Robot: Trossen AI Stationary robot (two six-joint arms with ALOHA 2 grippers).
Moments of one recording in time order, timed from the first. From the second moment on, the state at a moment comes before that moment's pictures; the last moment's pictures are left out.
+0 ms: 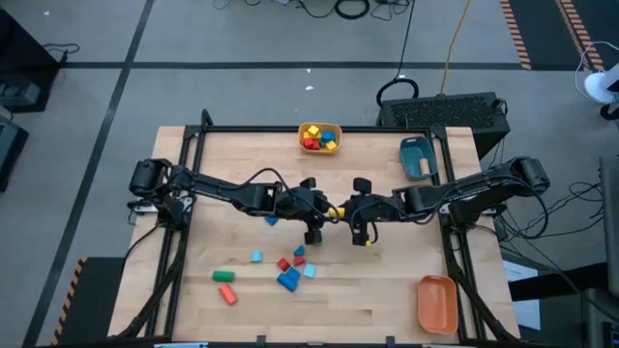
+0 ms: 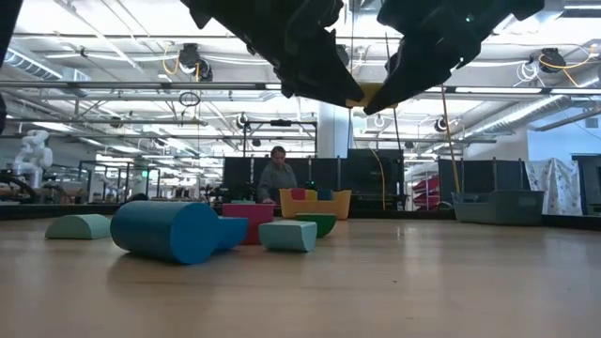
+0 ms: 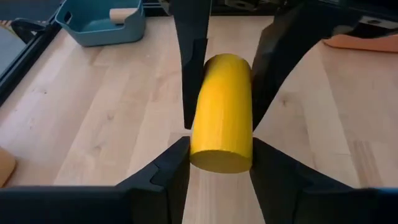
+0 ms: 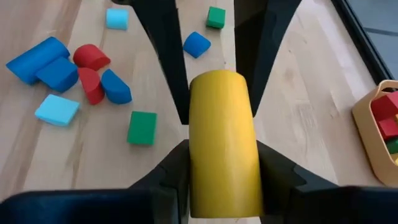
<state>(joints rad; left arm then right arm) -0.07 1.75 1.22 -0.06 -0.15 -0.04 0.15 1.37 0.87 -0.23 0.28 0.03</state>
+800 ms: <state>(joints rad) 0.07 1.75 1.21 -0.22 -0.19 0.07 -0.36 1.18 0.86 -0.71 0.47 0.25</state>
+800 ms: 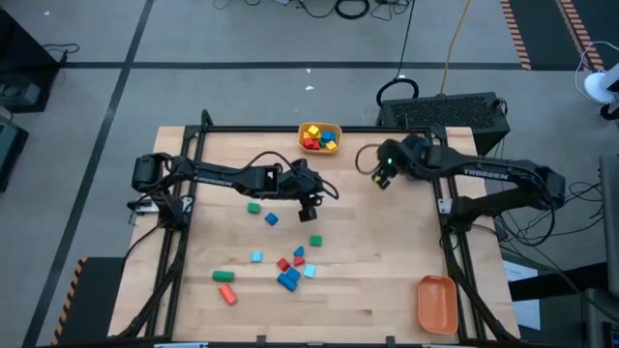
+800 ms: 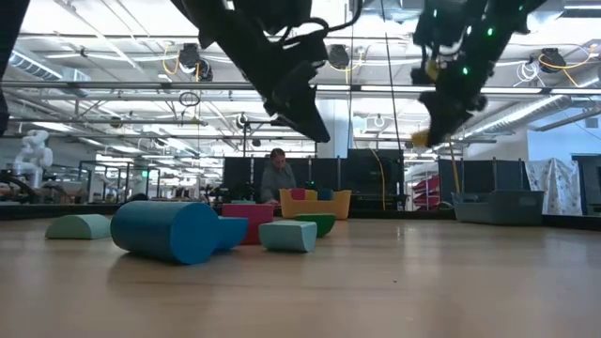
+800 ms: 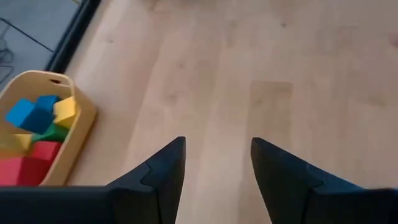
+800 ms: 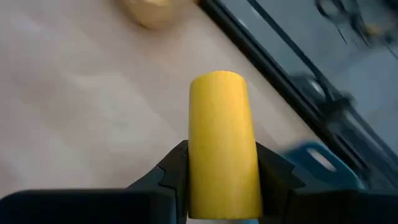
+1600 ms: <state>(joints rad) 0.25 1.74 0.96 -0.14 -0.05 0.17 -0.86 1.19 0.59 -0.57 0.31 0.40</state>
